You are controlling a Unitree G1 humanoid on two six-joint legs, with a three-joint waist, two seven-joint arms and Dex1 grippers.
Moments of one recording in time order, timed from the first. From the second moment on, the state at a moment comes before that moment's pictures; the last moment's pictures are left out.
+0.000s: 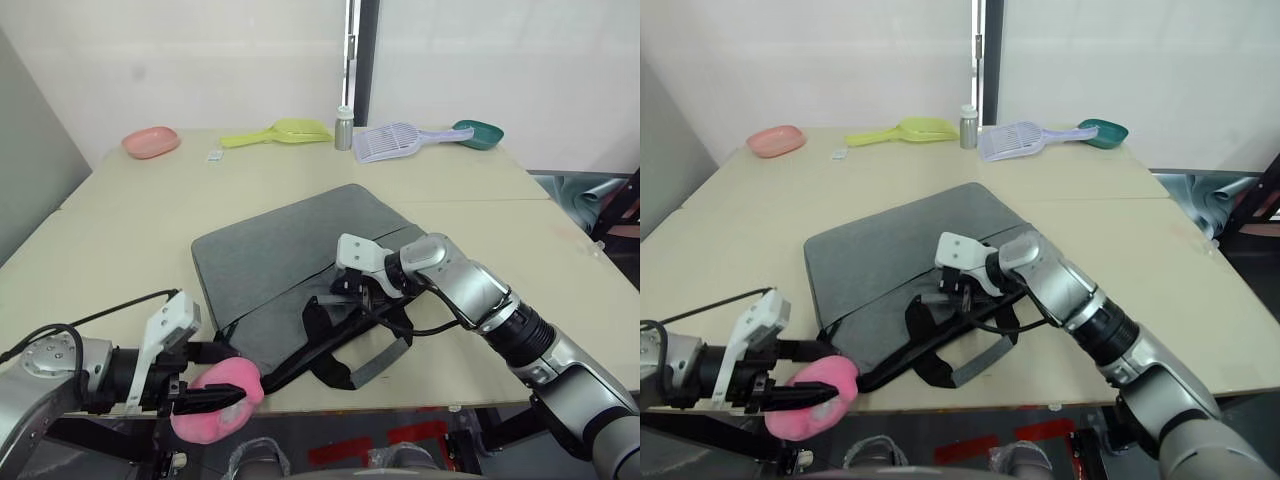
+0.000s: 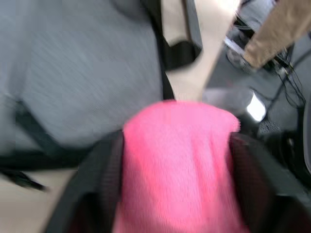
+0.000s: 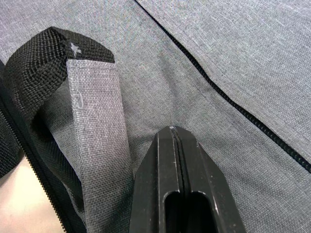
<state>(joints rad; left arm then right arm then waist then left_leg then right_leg) 0.28 0.96 0.33 -0.57 -0.71 0.79 -1.13 -0.70 -0.49 0.55 -0.11 0.05 0.71 1.00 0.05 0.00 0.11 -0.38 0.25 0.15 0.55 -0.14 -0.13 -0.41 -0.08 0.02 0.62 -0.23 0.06</state>
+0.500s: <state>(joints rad) 0.08 1.02 0.62 -0.32 -0.91 0.88 -1.15 -0.79 -0.54 0.11 -0.18 0.49 1.12 1.08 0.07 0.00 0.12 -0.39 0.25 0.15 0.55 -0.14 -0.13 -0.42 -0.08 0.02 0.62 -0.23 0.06</state>
